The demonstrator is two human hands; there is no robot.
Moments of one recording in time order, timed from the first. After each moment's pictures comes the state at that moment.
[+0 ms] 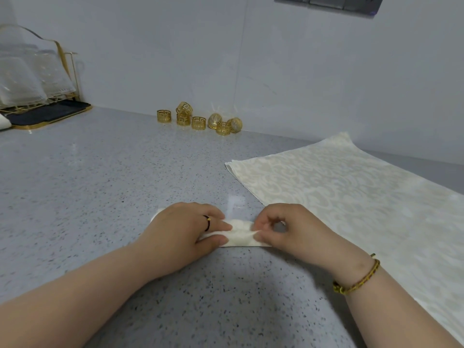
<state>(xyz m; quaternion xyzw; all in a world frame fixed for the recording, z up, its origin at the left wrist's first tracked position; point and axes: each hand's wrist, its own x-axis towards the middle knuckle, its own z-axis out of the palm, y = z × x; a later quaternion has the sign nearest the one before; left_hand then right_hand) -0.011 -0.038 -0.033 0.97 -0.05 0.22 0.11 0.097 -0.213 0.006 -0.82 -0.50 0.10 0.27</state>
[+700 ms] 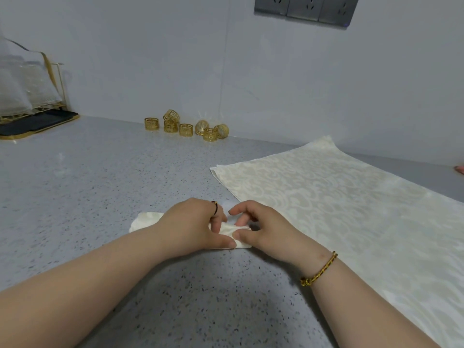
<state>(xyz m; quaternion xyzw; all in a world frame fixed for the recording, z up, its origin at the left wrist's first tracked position) 0.016 -0.069 -0.006 0.98 0.04 0.08 0.20 0.103 -0.208 -0.010 -0.80 -0.45 0.16 0.37</state>
